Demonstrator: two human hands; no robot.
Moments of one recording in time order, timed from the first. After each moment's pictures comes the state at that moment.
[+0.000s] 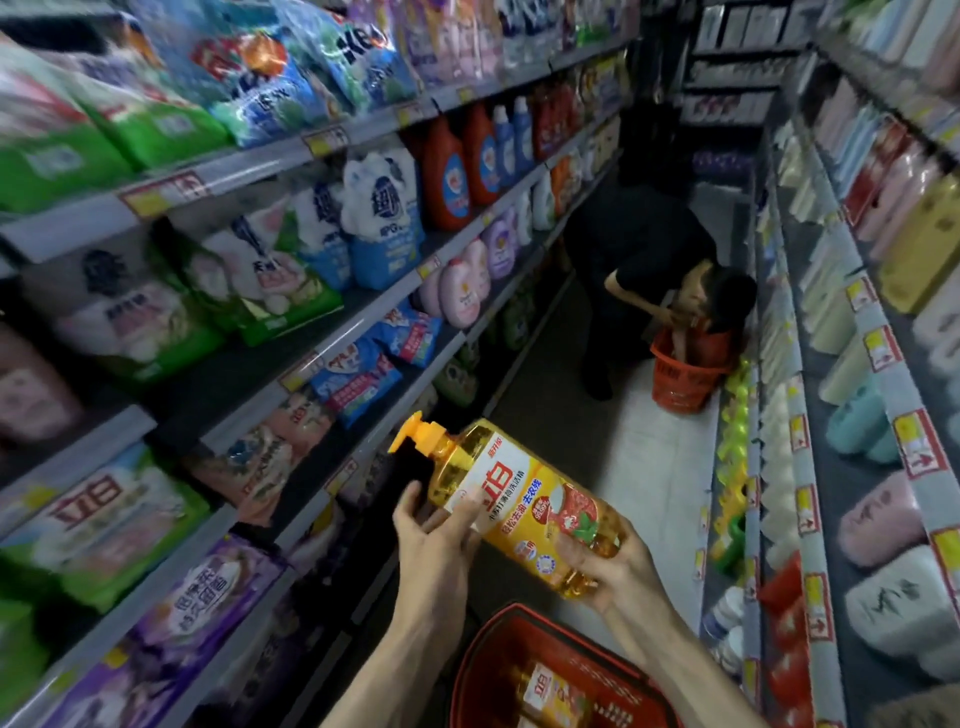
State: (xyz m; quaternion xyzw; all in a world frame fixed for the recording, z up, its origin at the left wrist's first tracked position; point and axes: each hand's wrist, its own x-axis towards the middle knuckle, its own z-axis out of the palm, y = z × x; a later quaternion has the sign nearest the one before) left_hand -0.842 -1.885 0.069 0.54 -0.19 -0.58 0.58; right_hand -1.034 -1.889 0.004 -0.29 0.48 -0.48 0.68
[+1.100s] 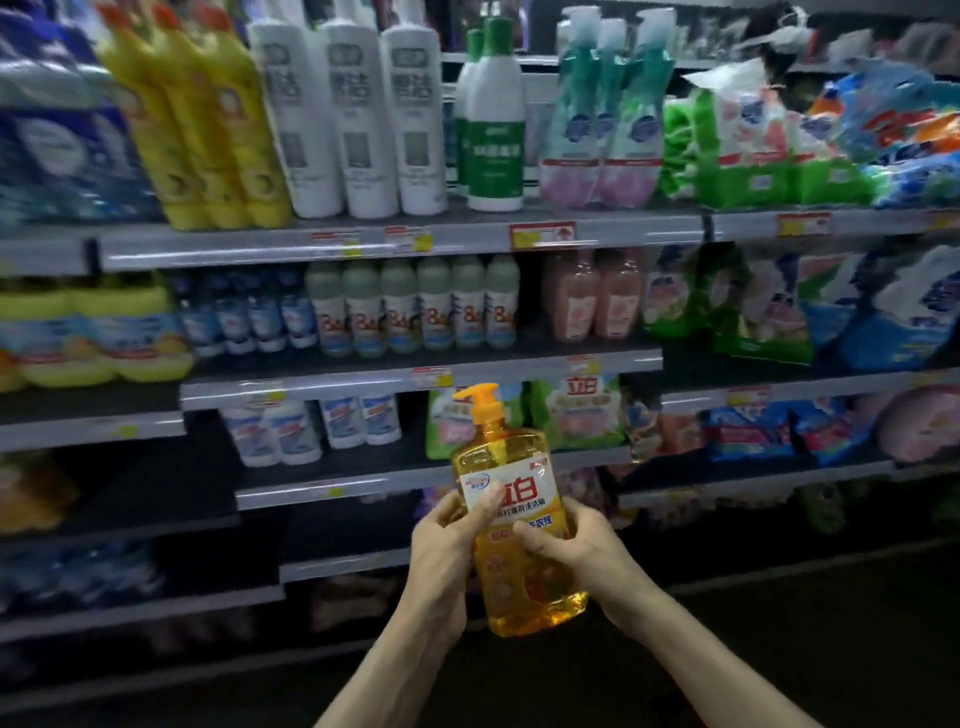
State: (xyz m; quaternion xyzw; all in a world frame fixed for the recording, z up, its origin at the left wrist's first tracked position) left_hand -0.564 -1.548 0.118 0.58 -0.07 -0.33 0.74; right_hand -0.654 -1.698 0.111 -0.72 0.22 -0.05 0.65
